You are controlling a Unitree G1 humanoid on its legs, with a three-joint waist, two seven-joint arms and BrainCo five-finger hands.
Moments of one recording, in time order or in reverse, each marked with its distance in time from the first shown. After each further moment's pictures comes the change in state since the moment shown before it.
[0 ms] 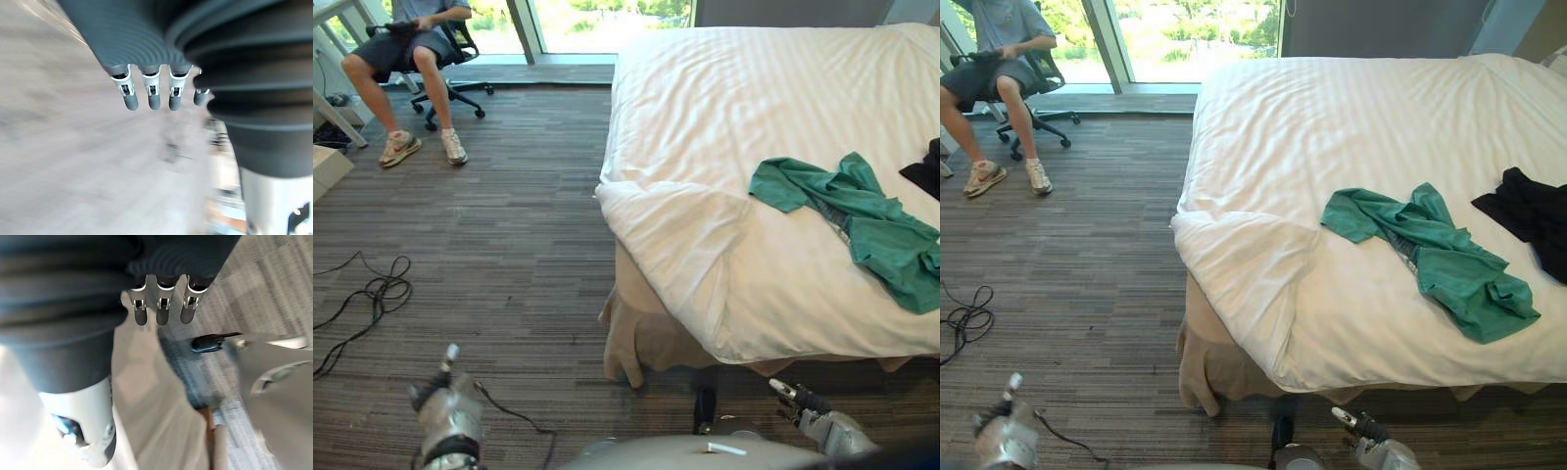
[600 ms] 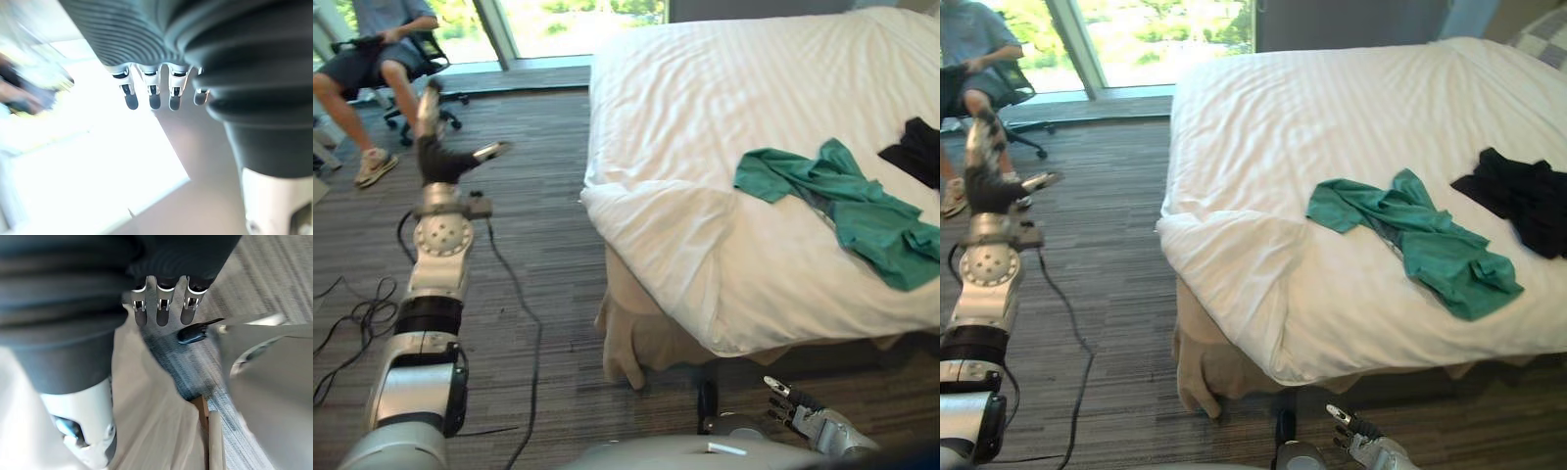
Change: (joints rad) left arm -0.422 0.213 -0.452 -0.408 0.615 -0.296 -0.184; right arm 0.048 0.076 -0.024 -0.005 0.004 0.019 -0.035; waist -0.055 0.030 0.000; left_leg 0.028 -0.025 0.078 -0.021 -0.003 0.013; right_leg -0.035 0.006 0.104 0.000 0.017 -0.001
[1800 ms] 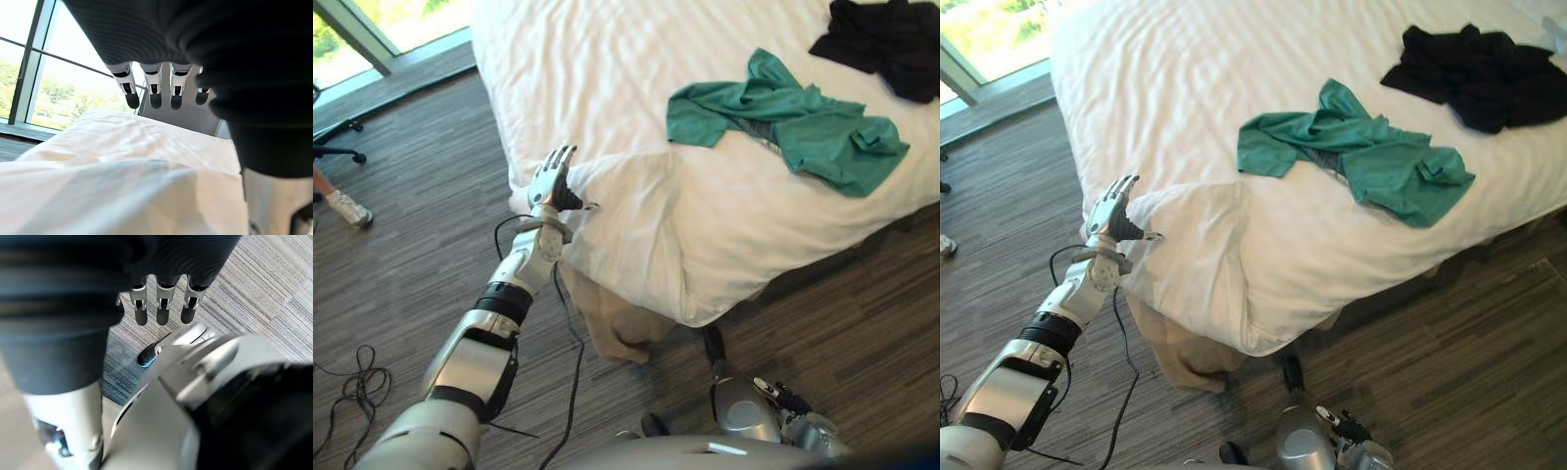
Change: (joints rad) left arm -0.138 -0.168 -0.339 0.201 0.592 0.421 0.175; right arm 0.026 0.055 0.089 -0.057 0.000 -0.094 -0.124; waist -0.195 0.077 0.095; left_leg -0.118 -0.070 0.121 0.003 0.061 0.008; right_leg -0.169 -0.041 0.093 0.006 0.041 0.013
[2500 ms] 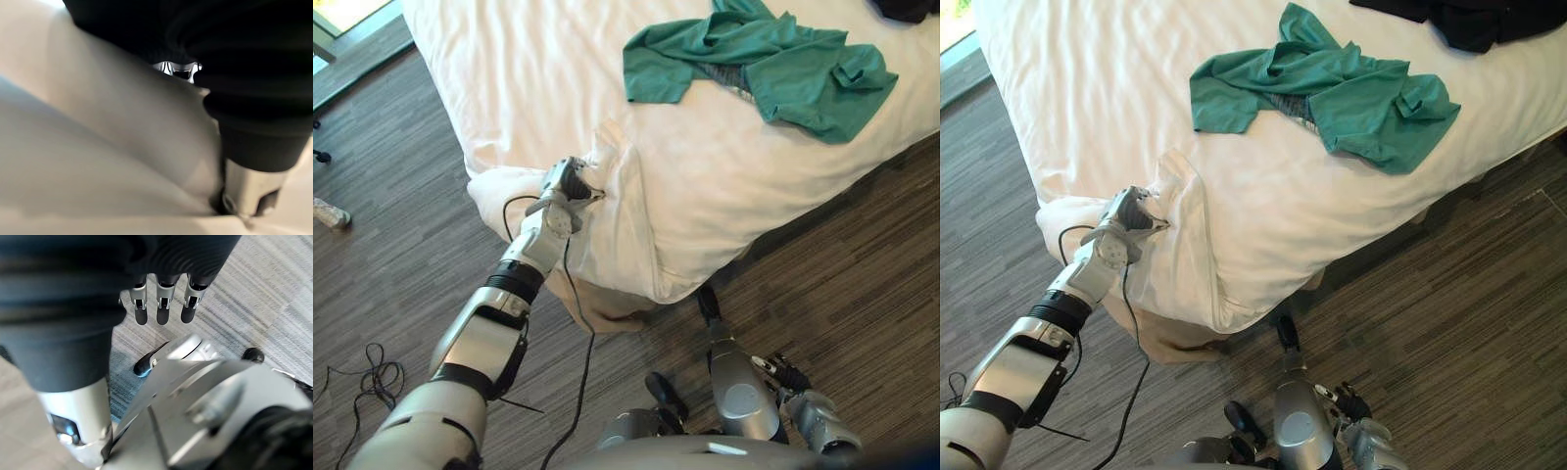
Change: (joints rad) left arm -0.089 -0.019 -0.053 0.029 -0.240 0.151 -0.231; right arm -0.037 -0.004 0.025 -0.078 -0.012 -0.050 -0.003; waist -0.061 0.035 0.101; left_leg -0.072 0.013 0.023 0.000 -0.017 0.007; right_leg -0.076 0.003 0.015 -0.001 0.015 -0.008
